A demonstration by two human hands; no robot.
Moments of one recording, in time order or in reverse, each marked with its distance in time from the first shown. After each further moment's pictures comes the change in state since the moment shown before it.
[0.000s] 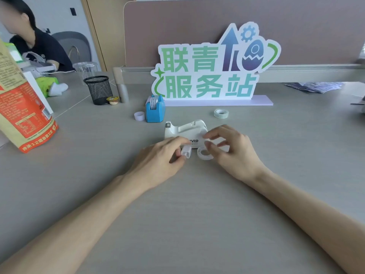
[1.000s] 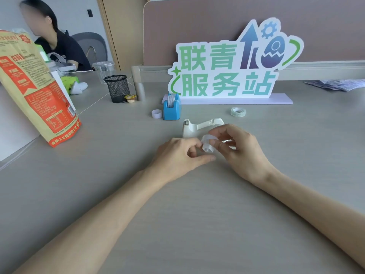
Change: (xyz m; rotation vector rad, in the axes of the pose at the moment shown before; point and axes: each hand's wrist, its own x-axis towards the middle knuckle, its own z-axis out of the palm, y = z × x) left_hand 0.002 0.004 -0.006 -0.119 -0.027 -0.170; right_hand 0.000 -0.020 0.019 0.155 -0.048 -0.009
